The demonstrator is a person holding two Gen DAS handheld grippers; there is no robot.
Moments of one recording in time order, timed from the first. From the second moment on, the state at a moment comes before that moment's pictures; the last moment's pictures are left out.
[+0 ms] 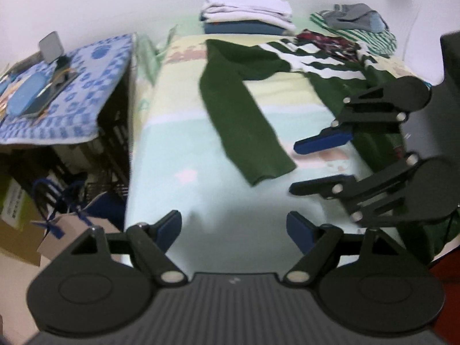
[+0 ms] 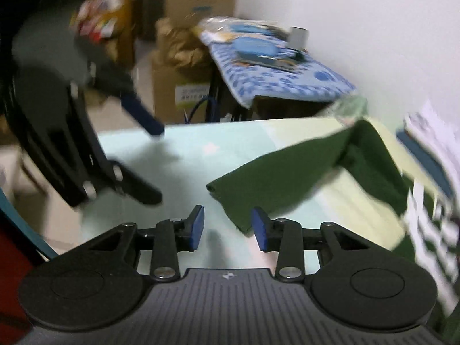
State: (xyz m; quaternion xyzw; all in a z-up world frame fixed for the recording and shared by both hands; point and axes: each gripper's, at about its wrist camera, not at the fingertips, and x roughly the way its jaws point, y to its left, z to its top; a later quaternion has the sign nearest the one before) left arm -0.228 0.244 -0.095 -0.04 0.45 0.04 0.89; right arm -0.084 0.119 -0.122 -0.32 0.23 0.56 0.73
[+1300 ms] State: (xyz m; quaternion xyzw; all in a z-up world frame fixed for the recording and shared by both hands) left arm -0.129 0.142 -0.098 0.02 0.43 -0.11 0.89; right arm 0.012 -0.104 -0.053 0.09 0.34 0.28 0.89
